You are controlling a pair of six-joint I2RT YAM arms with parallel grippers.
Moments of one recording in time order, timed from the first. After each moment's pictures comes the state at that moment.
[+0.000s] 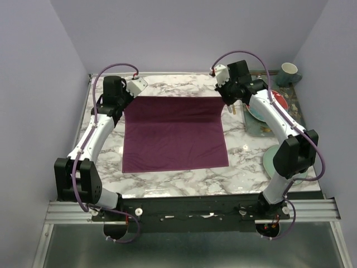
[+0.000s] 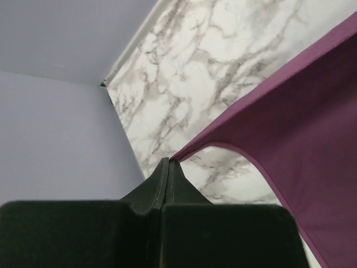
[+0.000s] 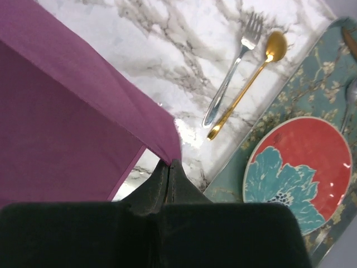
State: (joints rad) left arm -0.11 1.47 1.25 -0.28 -0.04 0.75; right arm 0.36 1.77 1.72 -0.74 -0.01 -0.41
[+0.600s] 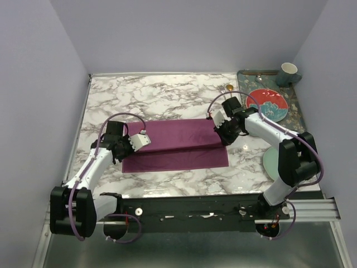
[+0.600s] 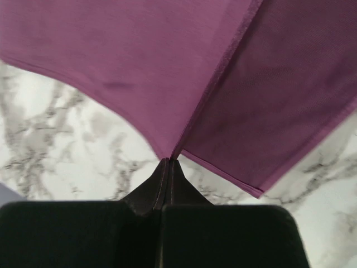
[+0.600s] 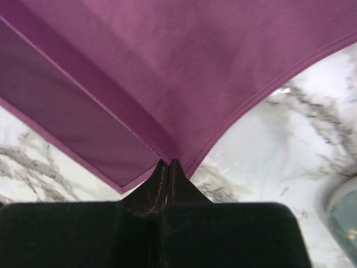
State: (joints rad) left arm -0.10 1.15 0.68 -0.56 0.14 0.96; right arm 0.38 1.67 1.18 -0.74 -0.20 -0.46
